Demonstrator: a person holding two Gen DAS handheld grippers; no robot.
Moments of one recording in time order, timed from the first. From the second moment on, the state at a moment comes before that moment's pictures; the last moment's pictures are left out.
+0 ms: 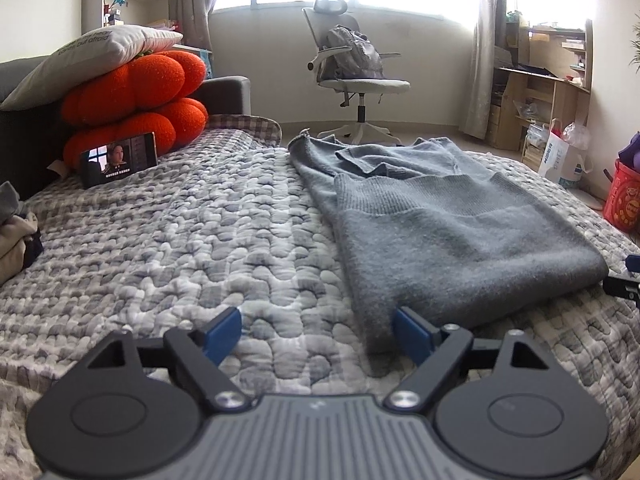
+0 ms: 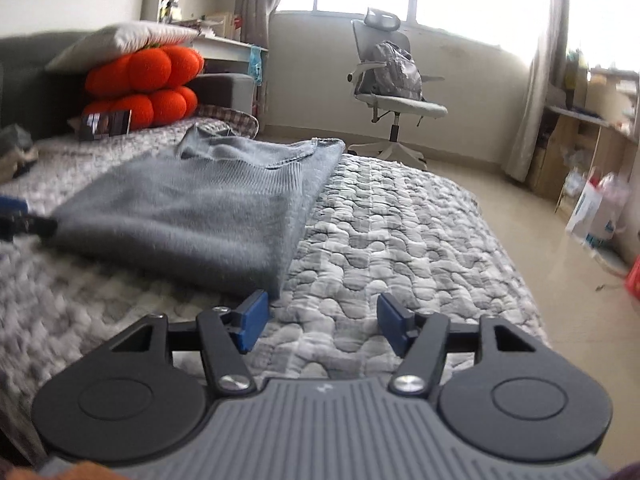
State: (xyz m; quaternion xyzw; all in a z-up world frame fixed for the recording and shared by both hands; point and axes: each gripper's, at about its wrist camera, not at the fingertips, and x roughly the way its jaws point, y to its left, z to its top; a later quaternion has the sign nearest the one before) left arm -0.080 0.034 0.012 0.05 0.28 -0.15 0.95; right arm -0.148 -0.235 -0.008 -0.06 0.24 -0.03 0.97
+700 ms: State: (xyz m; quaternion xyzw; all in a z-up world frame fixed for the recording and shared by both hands) left arm -0.074 0.033 0.010 0.05 0.30 -0.15 0.94; right arm -0.140 -0.185 -0.019 -0.23 0.19 0.02 0.95
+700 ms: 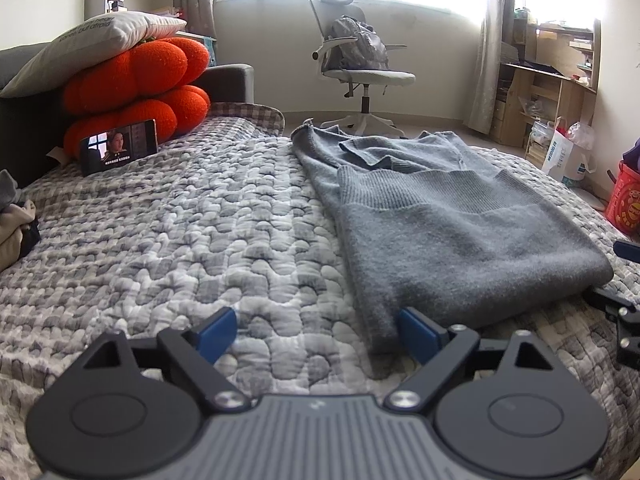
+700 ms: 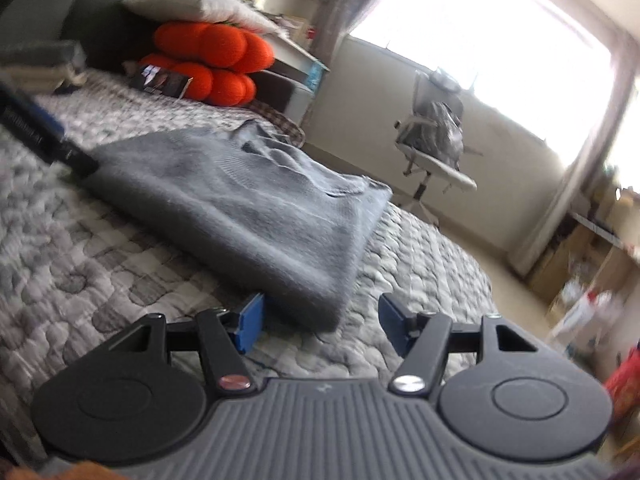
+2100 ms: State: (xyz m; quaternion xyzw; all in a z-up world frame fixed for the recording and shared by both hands) left arm -0.089 -0.044 0.011 0.29 0.18 -0.26 0.90; right arm -0.080 -0.200 0.043 -0.12 0.20 0.12 0.96
